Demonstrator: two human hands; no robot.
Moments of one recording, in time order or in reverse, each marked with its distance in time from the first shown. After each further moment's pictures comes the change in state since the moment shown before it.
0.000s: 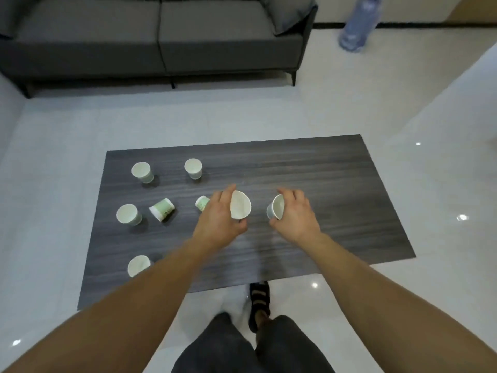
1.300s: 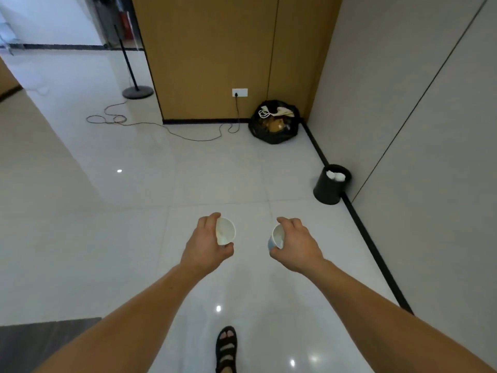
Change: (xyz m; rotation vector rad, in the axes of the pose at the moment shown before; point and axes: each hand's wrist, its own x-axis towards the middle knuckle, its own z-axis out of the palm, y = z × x) left_hand -0.365 0.600 0.481 0.162 -0.847 1.157; right_hand -0.621 0.560 -0.192 0.315 0.732 1.211
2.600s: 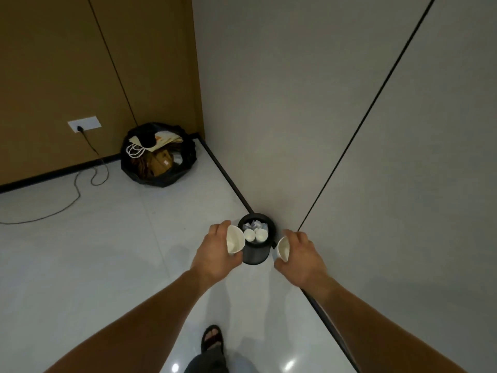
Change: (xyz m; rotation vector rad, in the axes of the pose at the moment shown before) left_hand 0.691 0.380 0.357 -0.010 -0.394 0.329; right_hand 0.570 0.416 -0.269 0.066 0.152 0.473
